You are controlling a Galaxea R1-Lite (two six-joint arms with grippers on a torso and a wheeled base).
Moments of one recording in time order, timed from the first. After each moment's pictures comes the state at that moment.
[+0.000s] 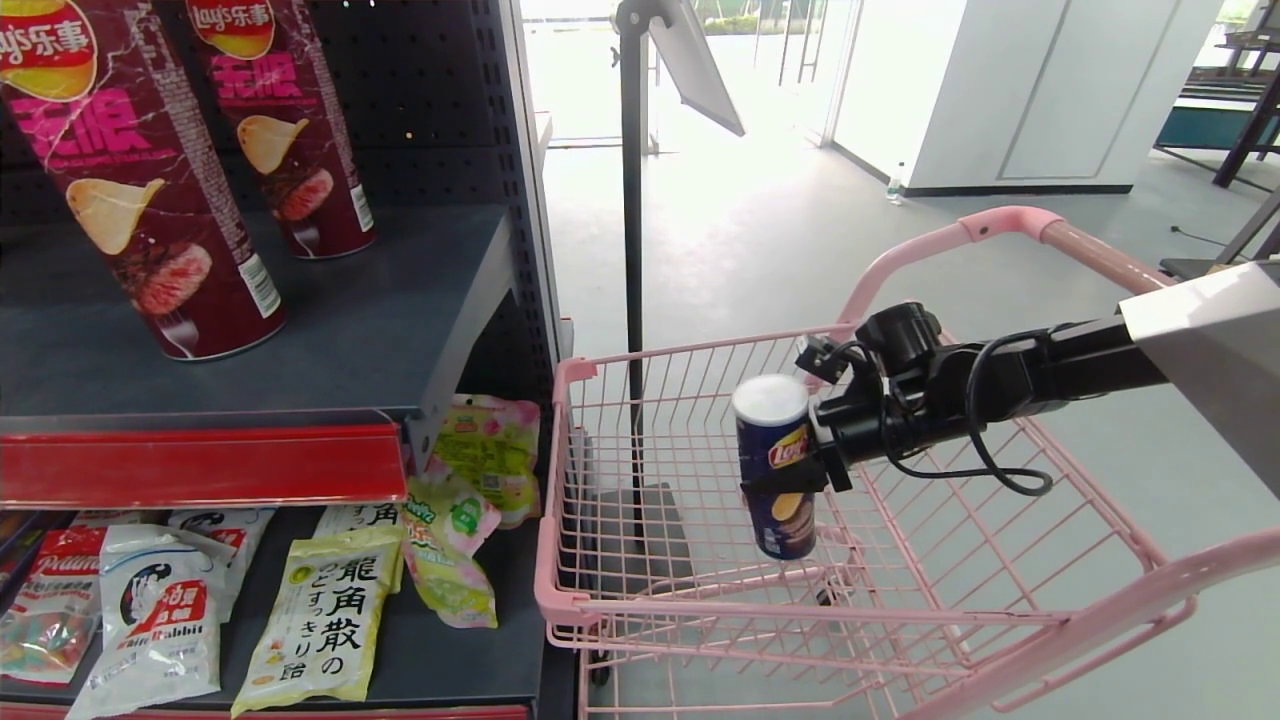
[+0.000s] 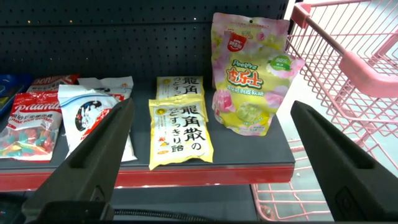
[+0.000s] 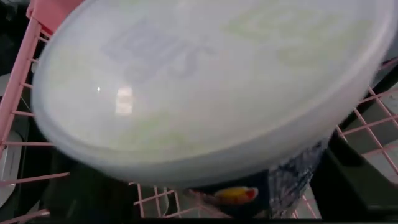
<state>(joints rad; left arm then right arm) 0.00 0.01 0.00 0.01 0.01 -0.01 0.25 2.22 -1.47 0.18 0.97 -0.66</state>
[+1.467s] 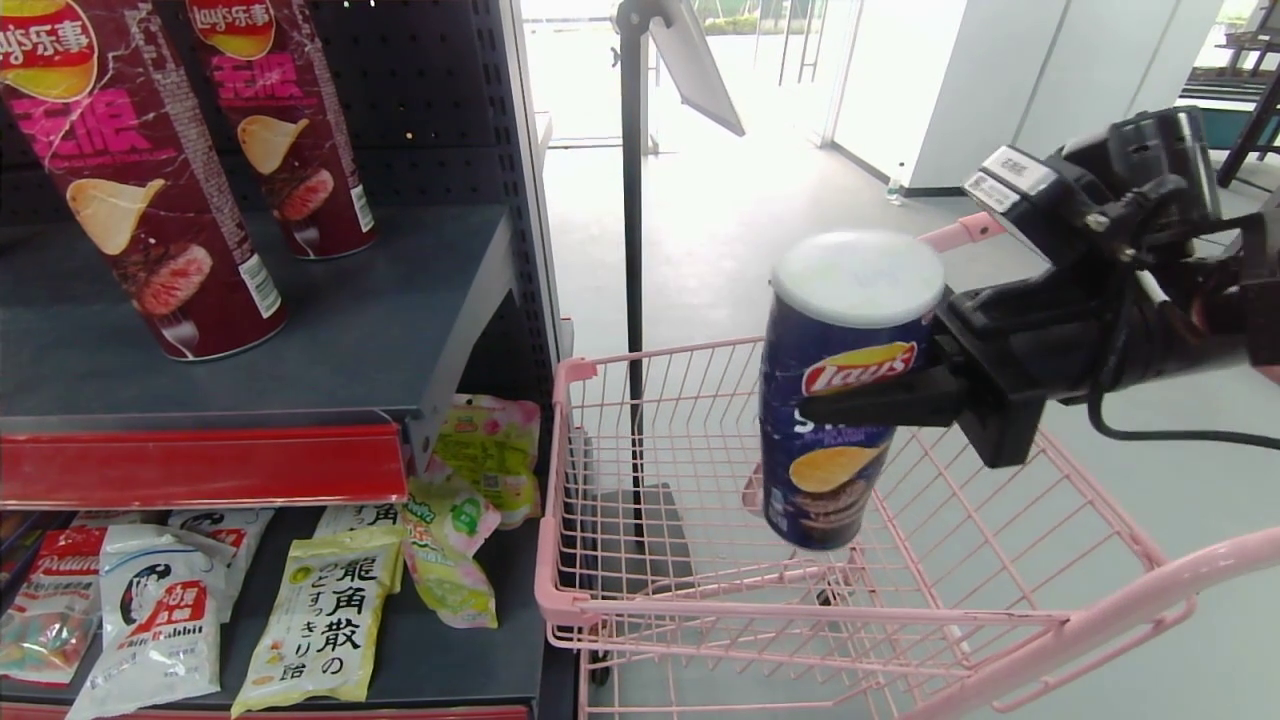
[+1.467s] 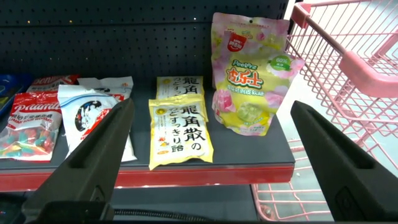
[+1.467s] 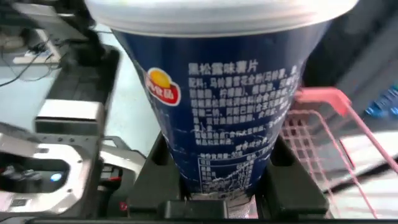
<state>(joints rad) 0.00 0.01 0.00 0.01 0.01 -0.01 0.42 1.63 -1.27 0.17 1.01 -0.66</state>
